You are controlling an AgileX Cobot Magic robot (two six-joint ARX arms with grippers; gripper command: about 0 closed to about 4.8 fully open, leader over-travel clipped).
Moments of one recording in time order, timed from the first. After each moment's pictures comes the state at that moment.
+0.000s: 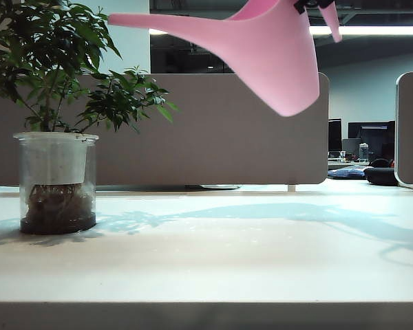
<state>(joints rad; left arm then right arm) -0.33 0.81 1.26 -0.87 -0.05 0.14 0.27 1.50 1.19 0.61 0.16 -0.78</state>
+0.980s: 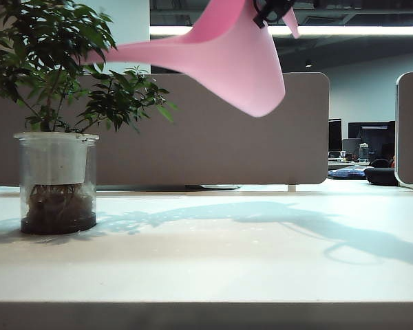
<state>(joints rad) -0.33 0.81 1.26 -0.89 -0.05 0.14 0.40 1.63 1.23 0.78 0.15 -0.98</state>
